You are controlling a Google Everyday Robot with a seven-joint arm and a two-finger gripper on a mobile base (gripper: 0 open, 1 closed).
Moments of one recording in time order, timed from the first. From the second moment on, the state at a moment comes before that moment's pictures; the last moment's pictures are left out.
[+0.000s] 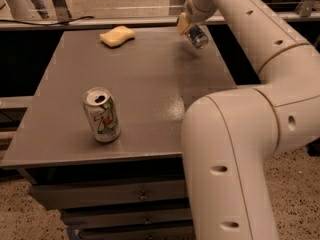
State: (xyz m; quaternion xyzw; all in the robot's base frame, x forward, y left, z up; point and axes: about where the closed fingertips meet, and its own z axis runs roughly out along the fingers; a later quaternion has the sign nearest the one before) arm 0.864 -0.123 0.897 -0.24 0.91 -0.01 0.34
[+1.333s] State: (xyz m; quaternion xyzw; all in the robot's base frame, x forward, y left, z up) arm 0.819 -0.152 0.953 -0.22 0.78 0.17 0.56
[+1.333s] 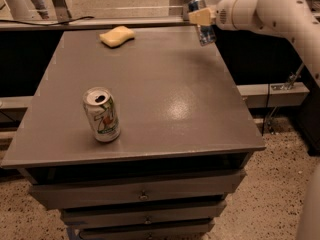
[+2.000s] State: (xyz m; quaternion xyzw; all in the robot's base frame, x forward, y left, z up) arm 0.792 -0.192 0.929 -0.19 0.73 0.26 0.61
